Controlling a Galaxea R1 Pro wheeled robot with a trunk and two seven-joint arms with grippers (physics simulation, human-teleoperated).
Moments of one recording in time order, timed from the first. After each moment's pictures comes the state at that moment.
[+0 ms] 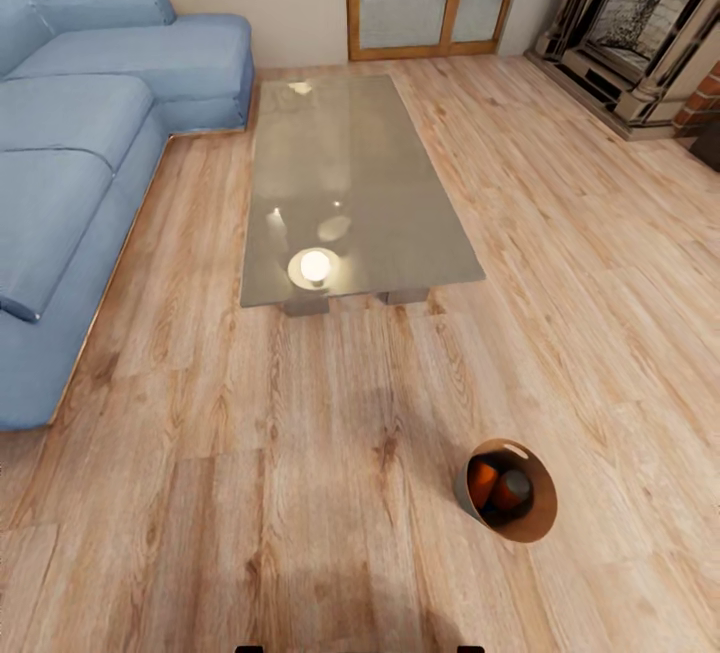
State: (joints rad) left arm -0.13 0.24 0.24 -0.17 -0.08 -0.33 -0.14; right arm -0.32 -0.24 0.16 0.03 -0.04 0.01 0.20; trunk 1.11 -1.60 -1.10
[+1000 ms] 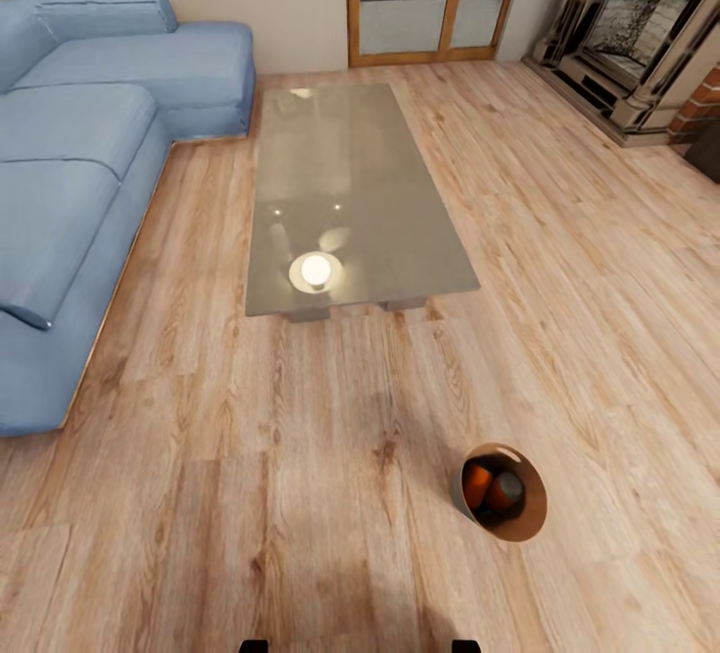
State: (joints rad) left arm -0.05 0.24 0.24 -0.05 -0.08 -0.36 -0.04; right arm -0.11 -0.21 0.15 0.04 -0.15 -0.21 0.20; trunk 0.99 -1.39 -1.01
